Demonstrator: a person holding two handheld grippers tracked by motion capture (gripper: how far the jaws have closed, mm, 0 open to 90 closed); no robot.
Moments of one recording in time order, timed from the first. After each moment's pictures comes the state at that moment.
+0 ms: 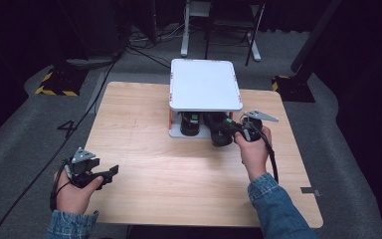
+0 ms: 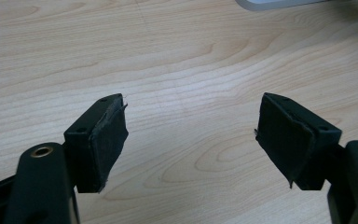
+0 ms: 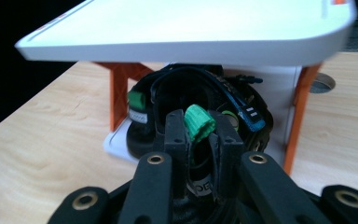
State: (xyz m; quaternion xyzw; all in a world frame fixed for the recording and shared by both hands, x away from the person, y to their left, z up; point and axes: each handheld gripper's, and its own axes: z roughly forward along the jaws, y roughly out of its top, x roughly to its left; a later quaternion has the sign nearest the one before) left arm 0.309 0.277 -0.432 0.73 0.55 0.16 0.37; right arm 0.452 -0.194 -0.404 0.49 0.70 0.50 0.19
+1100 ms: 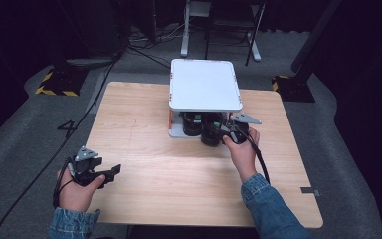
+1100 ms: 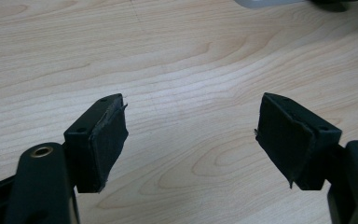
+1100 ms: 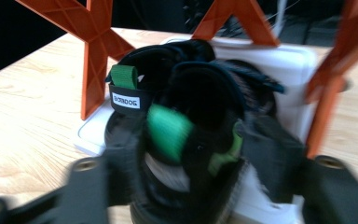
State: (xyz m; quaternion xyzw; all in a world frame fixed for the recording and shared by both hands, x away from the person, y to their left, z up) left arm 0.315 0.273 -0.436 0.74 0.55 0.16 0.37; right arm 0.471 -0.174 -0.445 0.46 0.71 0.48 0.22
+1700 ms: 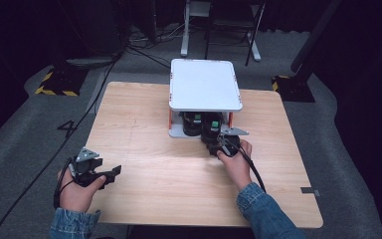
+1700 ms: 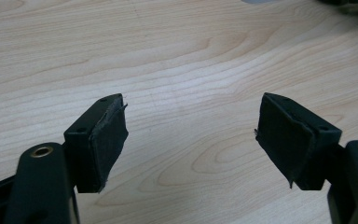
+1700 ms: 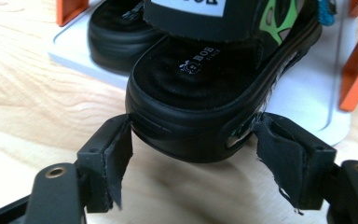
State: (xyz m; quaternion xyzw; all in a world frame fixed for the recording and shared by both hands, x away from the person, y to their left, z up) left arm 0.315 0.273 -0.439 0.74 0.55 0.15 0.36; right arm 0.460 -0.163 -0.494 0.46 0.77 0.39 0.20
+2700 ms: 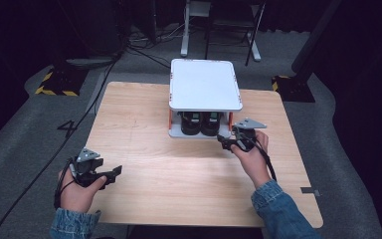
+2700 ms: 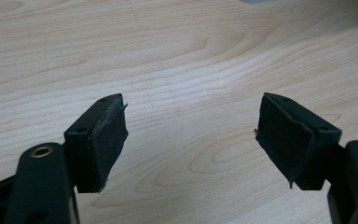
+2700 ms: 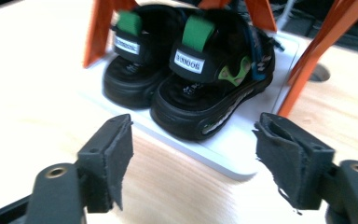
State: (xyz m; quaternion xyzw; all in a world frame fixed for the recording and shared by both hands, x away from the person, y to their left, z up) left arm 0.314 0.269 -0.437 0.74 0.54 0.15 0.36; right arm 0.447 -0.196 -0.433 0.41 0.78 0.42 0.23
